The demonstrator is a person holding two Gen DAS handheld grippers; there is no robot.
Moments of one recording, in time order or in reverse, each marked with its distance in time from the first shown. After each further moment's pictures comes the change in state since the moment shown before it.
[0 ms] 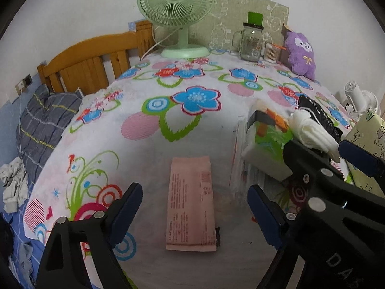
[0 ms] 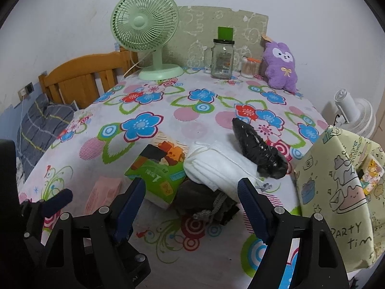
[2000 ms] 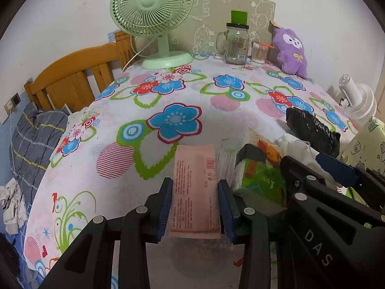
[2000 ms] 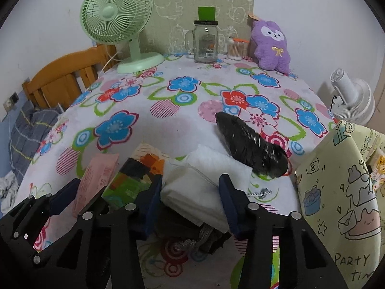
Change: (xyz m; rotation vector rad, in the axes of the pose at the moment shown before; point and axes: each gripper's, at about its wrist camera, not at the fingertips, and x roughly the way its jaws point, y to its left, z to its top) left arm 0.021 -0.024 0.037 0.081 -0.017 -0.028; right arm 0.040 -0.024 0.017 0.089 0.092 -0.037
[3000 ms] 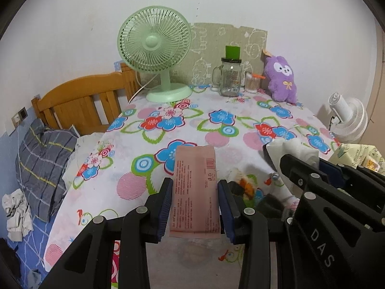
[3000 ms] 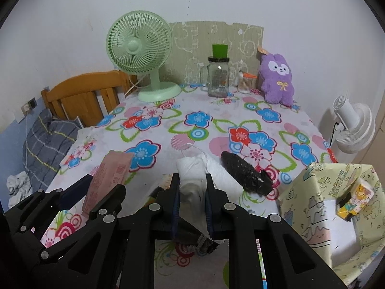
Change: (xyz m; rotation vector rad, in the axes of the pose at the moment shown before) left arm -0.068 -0.006 0.020 0.011 -0.139 -0.004; right arm -0.070 0.001 0.021 -0.051 -0.135 0.071
